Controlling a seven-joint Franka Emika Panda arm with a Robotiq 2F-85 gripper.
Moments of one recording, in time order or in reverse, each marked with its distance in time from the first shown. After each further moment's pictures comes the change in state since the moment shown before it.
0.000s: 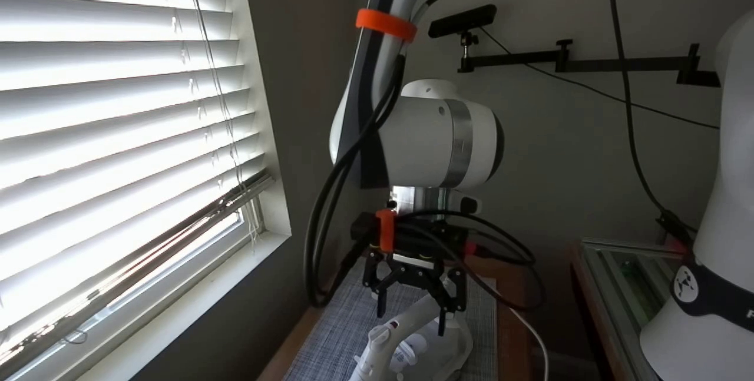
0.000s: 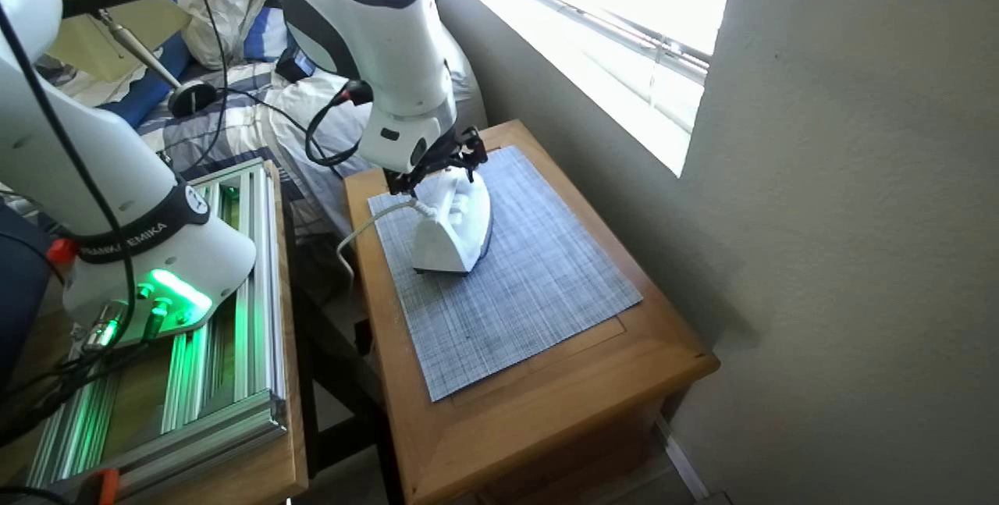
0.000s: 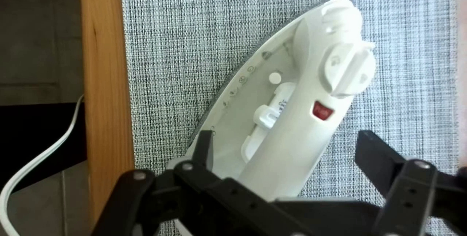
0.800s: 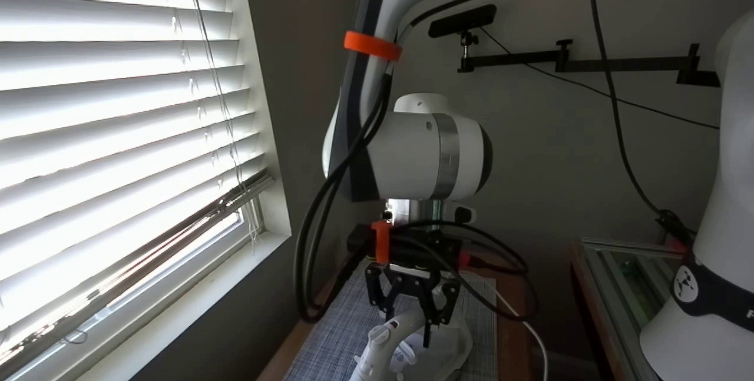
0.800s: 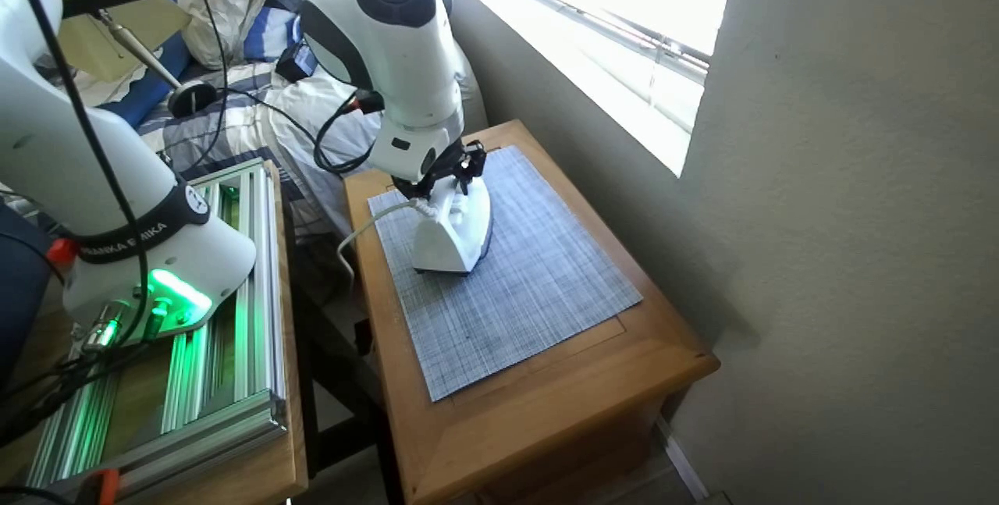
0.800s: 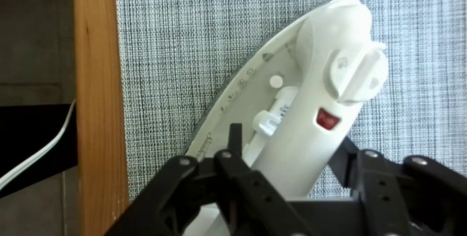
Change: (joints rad) arm 0.000 0.069 0.002 0.044 0.019 0.001 -0.031
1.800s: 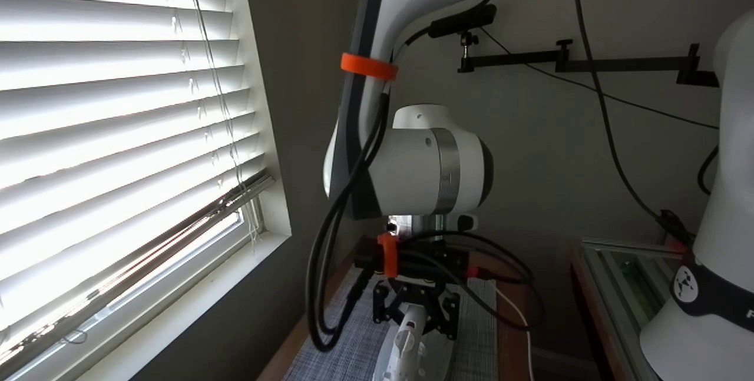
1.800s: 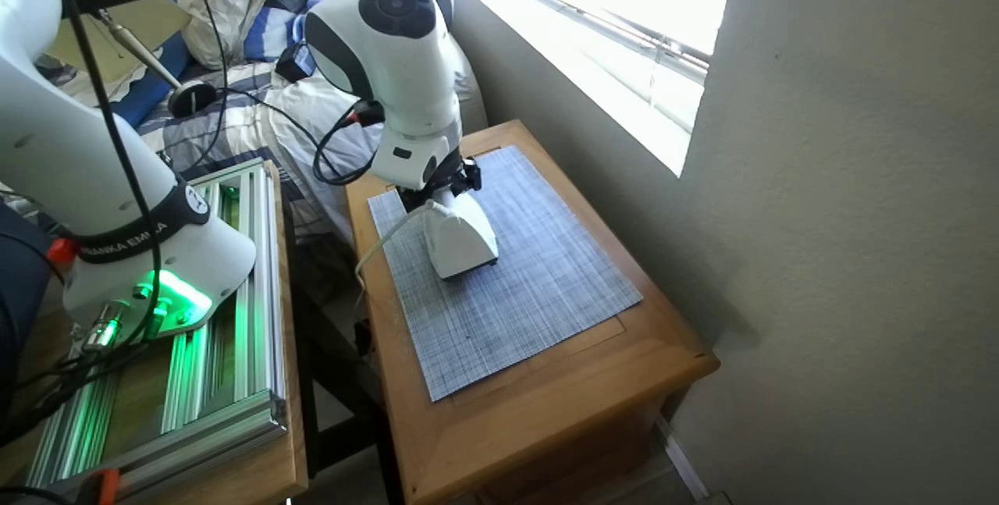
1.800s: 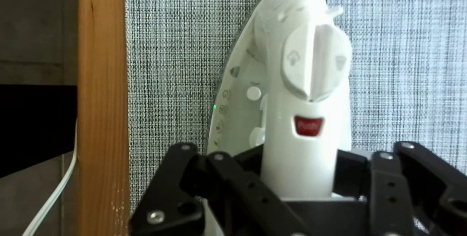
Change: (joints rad) arm 0.013 0.051 0.005 0.008 0.005 0.045 -0.056
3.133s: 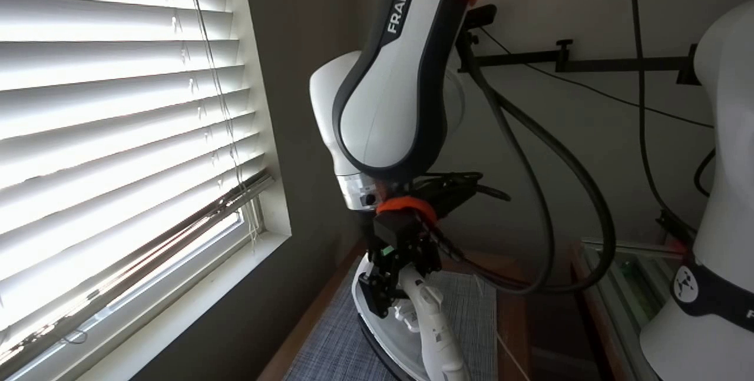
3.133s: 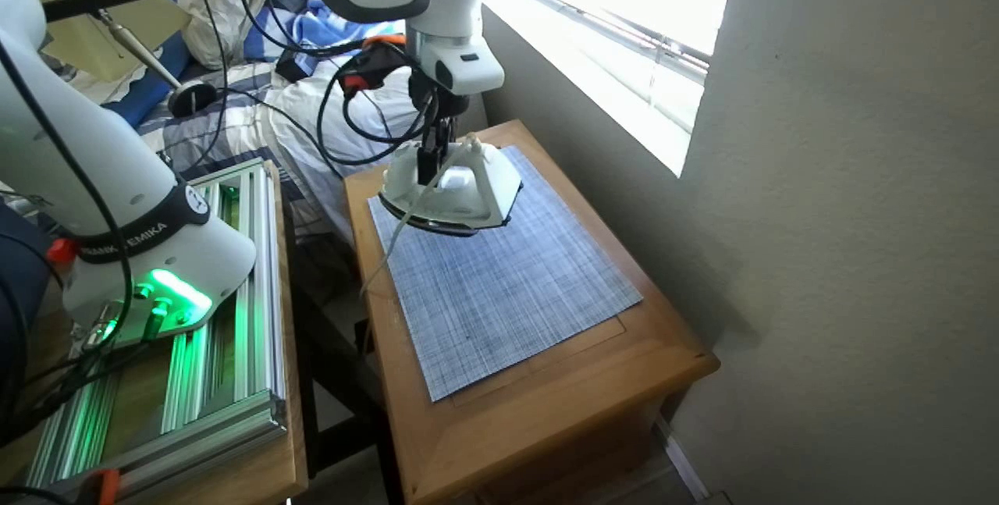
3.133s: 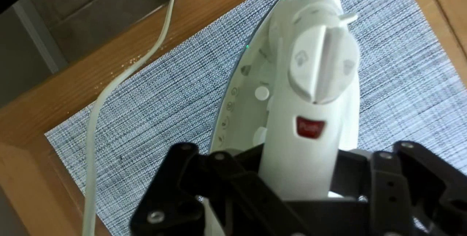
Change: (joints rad) arm 0.184 -0.204 -0.229 0.033 -1.060 -0.358 0.019
